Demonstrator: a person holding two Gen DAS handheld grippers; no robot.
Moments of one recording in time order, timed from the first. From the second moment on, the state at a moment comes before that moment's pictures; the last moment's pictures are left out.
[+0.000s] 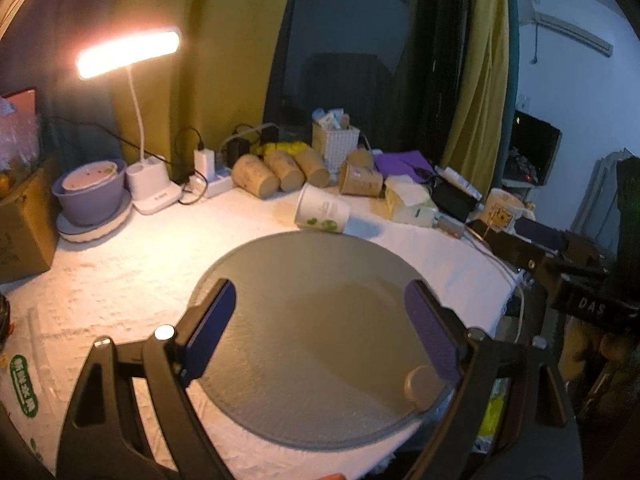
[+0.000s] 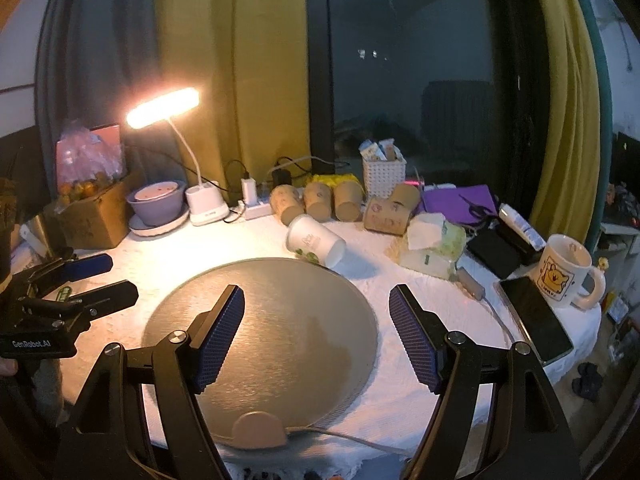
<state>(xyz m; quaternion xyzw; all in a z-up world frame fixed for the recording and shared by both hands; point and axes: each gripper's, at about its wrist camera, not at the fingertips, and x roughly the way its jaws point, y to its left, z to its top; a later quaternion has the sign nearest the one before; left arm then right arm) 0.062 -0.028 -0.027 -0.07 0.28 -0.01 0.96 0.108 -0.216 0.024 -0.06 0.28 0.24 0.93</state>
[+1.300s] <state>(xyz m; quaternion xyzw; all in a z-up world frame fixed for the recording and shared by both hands) 0.325 -0.053 -0.090 -0.19 0.42 0.04 0.89 0.341 -0.256 -0.041 -0.07 0.34 0.25 0.90</state>
